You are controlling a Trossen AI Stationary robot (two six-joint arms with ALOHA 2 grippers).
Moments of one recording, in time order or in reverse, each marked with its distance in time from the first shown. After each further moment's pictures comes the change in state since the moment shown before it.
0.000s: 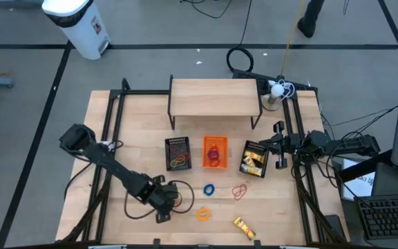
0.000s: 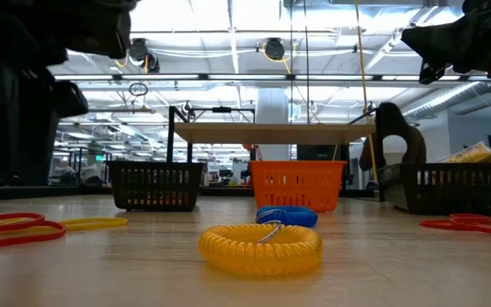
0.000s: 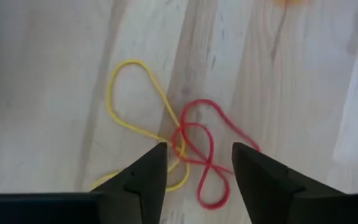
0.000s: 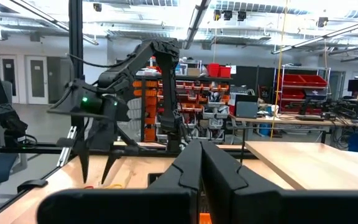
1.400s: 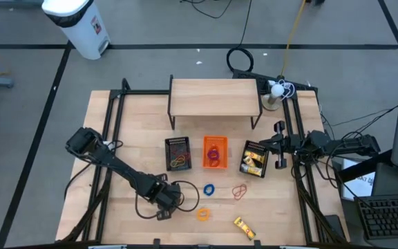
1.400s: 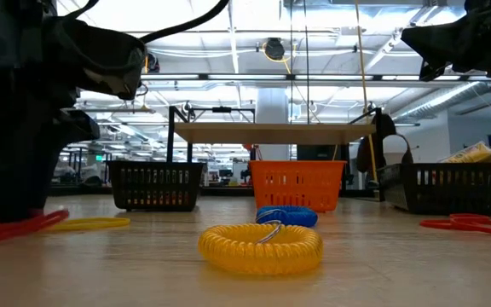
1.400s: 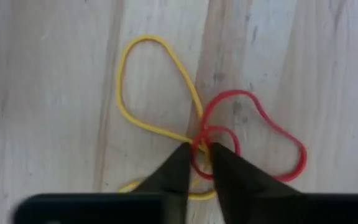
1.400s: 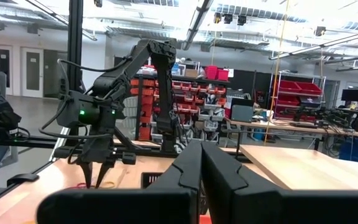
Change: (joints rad) left arm 0.044 0.081 0.013 -0.050 0.044 0.117; right arm 0.000 0.000 0.000 0.004 0.003 -0.053
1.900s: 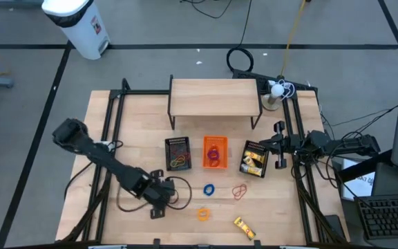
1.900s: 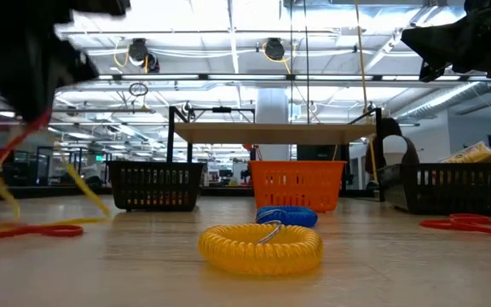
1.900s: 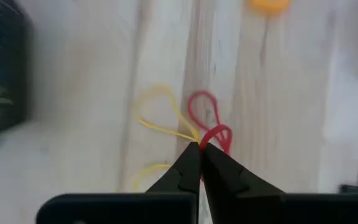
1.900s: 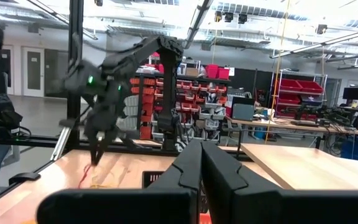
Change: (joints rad) left arm -0.035 -0.225 -0.001 -0.063 -0.090 0.018; right arm 0.000 0.000 0.000 -0.006 -0.003 0.003
